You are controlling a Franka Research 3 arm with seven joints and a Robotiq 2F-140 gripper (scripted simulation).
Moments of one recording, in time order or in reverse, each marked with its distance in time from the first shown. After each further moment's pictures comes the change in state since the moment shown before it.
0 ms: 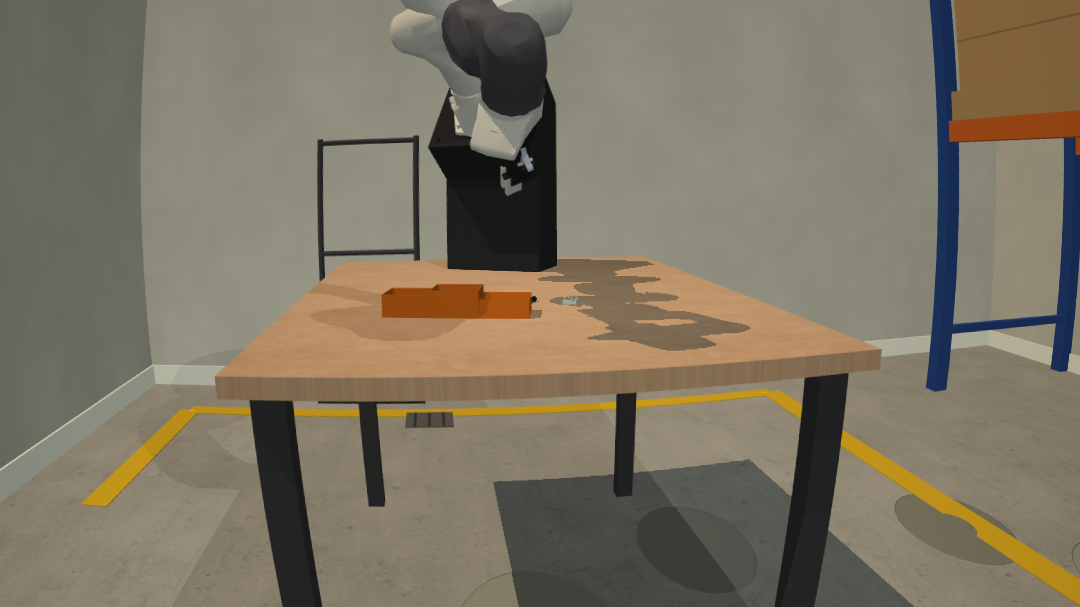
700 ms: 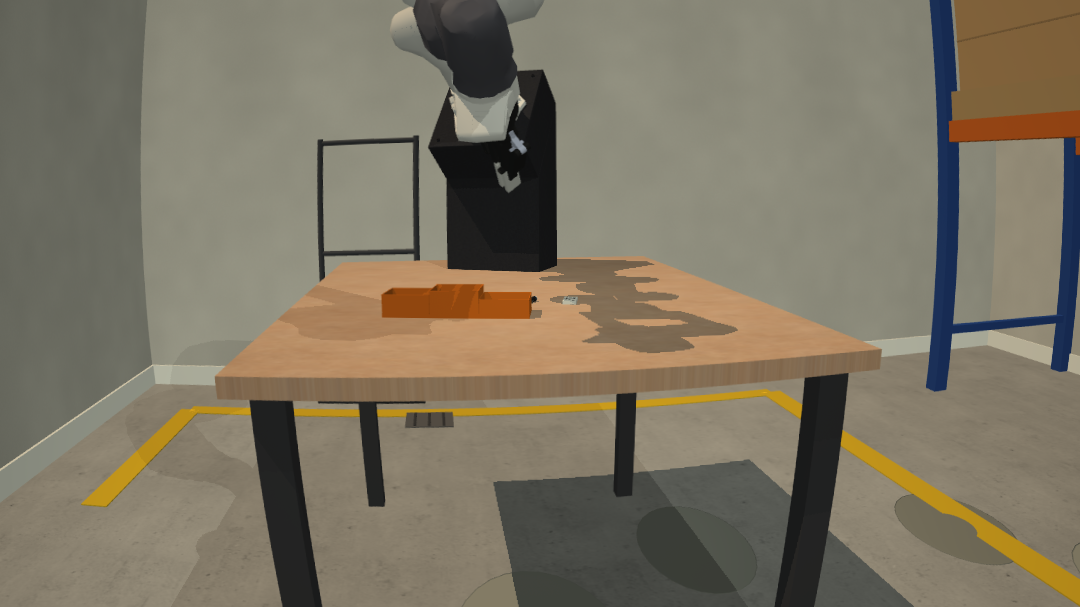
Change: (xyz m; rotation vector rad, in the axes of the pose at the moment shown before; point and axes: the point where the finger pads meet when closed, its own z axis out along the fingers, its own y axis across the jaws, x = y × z) arm 0.008 -0.003 -0.028 0.126 -0.069 -0.243
